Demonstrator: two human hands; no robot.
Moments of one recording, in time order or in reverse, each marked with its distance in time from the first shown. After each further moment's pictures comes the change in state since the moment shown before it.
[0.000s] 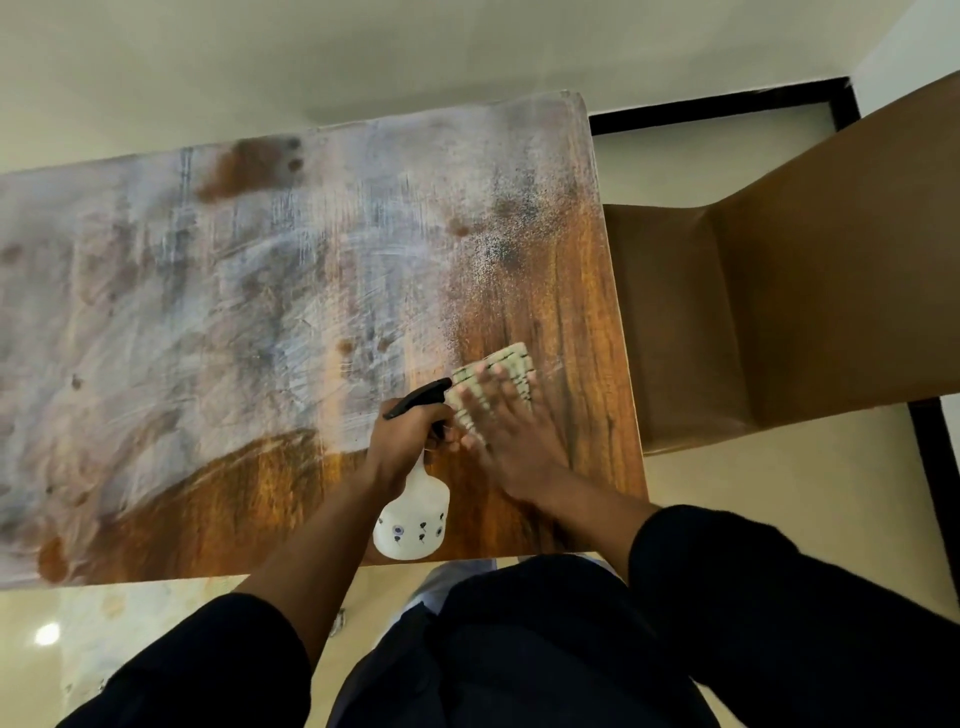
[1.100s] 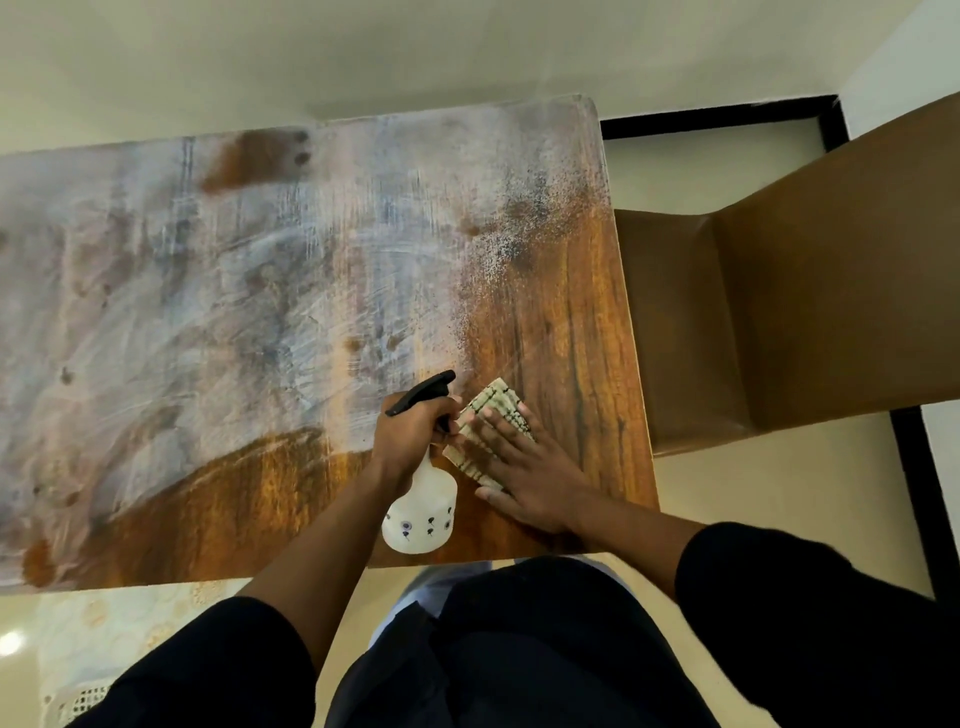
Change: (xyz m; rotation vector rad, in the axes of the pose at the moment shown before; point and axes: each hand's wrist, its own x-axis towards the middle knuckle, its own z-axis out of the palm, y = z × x) left_hand 0.006 -0.003 -0.013 -0.071 -0.003 0.102; right_hand -0.026 0.005 0.019 -0.117 -0.061 -0.305
